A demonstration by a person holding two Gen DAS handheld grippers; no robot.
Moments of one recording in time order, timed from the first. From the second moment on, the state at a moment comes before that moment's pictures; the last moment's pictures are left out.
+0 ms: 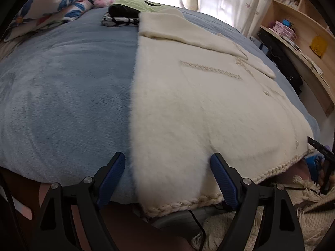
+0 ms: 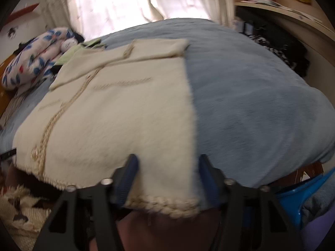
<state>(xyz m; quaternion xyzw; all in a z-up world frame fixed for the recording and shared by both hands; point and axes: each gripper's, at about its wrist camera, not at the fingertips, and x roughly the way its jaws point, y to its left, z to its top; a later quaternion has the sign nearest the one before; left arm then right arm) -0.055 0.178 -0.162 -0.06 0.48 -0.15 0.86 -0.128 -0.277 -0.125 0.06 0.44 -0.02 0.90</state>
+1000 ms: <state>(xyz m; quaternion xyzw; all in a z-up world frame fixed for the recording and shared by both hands) 0.099 0.156 -0.036 -0.26 0.38 -0.15 0.87 0.034 -0.277 0.003 0.16 0.34 0.00 0.93</state>
